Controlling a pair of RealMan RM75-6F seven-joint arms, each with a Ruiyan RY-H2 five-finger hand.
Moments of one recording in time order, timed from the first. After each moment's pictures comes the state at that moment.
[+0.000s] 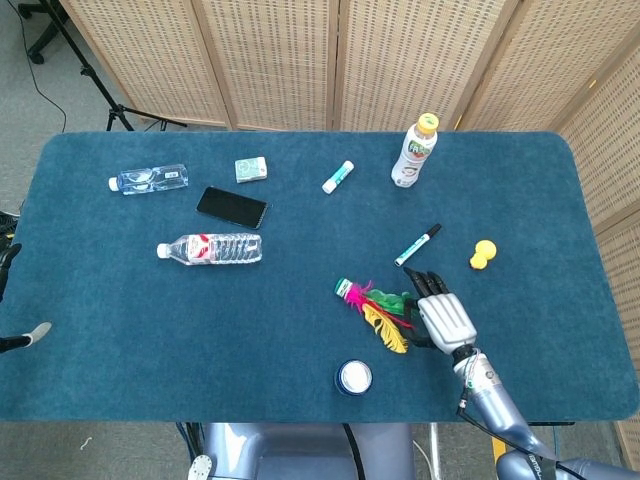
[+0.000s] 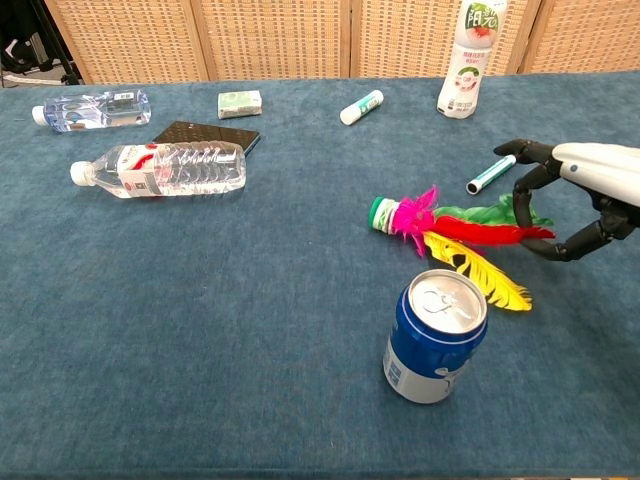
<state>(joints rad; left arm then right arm) -0.13 -0.92 -0.12 -1.86 1.34 1.44 0.03 0.47 -1.43 0.12 -1.63 -1.27 1.07 -0.25</state>
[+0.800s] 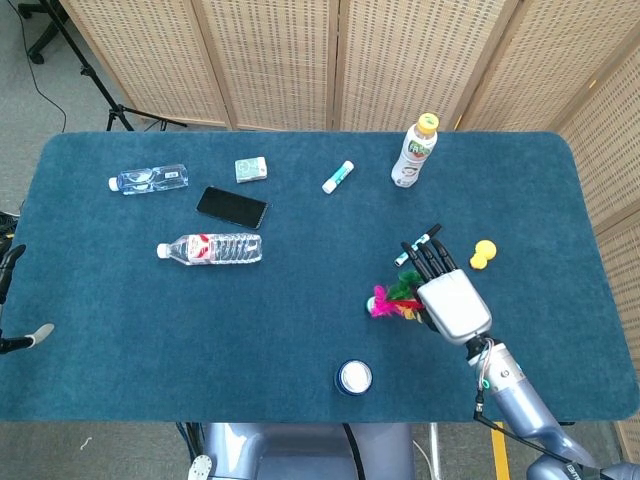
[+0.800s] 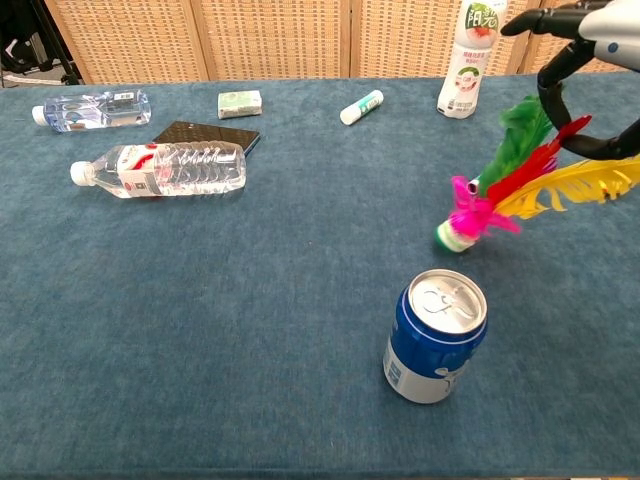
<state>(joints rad) -0.13 -0.92 -0.11 -1.86 1.35 1.43 0.03 0.53 -1.16 0.15 -1.95 -1.32 1.14 -0.69</state>
